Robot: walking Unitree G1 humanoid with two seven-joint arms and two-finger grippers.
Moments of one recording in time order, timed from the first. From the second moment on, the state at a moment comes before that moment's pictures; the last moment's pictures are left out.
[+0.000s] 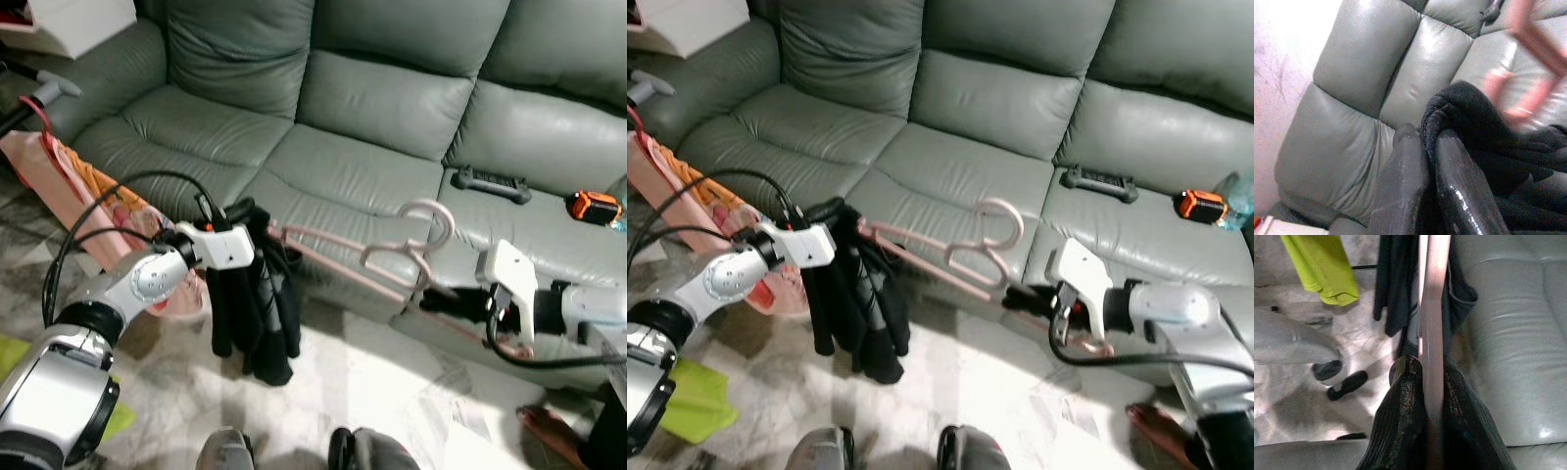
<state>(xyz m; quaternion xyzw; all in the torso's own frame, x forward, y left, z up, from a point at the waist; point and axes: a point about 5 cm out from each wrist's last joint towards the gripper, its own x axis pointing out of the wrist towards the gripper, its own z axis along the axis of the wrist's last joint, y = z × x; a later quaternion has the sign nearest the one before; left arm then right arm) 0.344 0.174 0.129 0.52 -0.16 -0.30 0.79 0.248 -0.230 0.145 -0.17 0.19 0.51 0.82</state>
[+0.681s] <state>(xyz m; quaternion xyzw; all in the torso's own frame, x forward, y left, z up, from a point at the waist) 0.344 0.184 0.135 0.54 -0.17 -0.29 0.77 0.251 -0.255 0.170 -0.20 0.20 0.47 0.84</state>
